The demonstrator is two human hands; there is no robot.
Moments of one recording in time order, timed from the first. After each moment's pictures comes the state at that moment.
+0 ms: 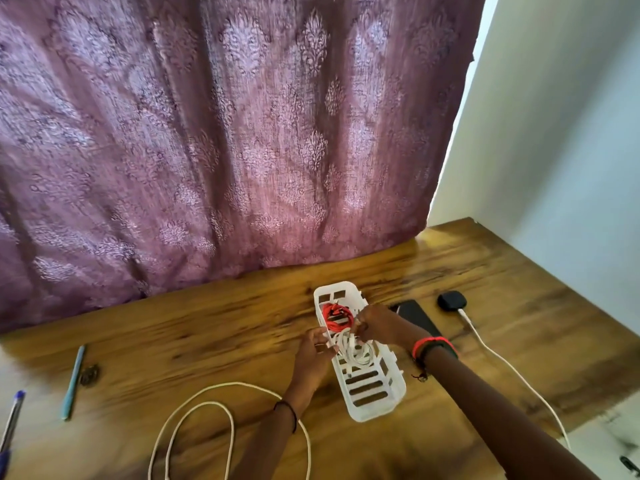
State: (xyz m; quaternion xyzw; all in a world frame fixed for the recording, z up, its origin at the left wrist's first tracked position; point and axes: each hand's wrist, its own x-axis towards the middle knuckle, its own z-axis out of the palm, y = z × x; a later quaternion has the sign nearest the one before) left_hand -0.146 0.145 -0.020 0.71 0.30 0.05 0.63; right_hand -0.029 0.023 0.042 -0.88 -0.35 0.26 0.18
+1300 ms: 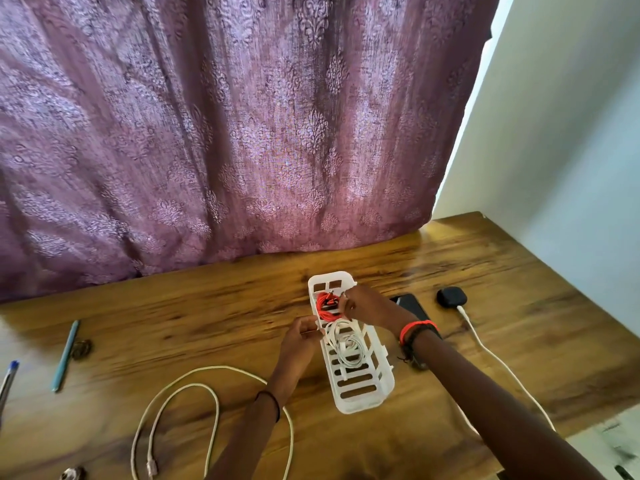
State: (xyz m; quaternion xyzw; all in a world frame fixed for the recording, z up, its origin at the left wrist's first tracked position) left_hand -0.147 0.139 -0.006 0.68 0.33 0.07 0.65; right_hand -0.011 0.035 0.040 -0.88 -0.40 0.20 0.17
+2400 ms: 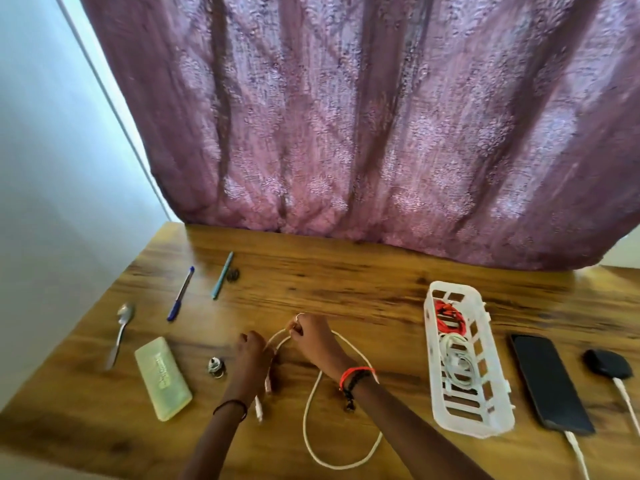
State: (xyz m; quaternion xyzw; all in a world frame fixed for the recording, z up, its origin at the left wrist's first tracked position) left_hand -0.358 0.280 -0.045 0.78 0.54 0.08 0.29; right_hand -0.229 0.219 -0.004 -0.77 -0.50 0.26 0.30
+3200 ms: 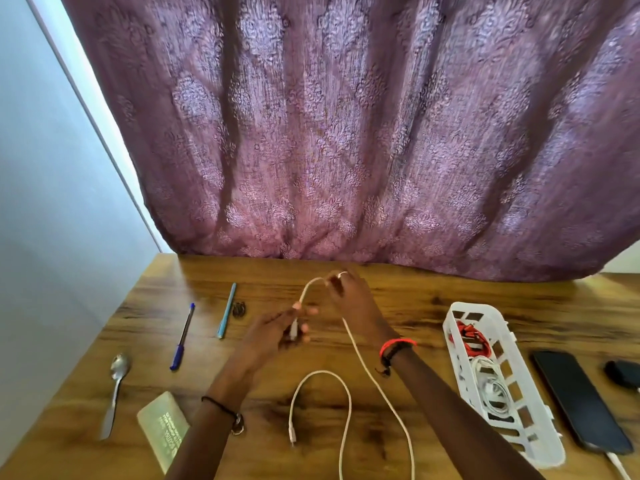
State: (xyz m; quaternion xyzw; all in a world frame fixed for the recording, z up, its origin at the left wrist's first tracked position) left_hand -0.336 0.335 0.074 0.55 0.33 0.14 0.75; right_hand -0.165 0.280 0.056 -0.80 -0.46 0.07 0.37
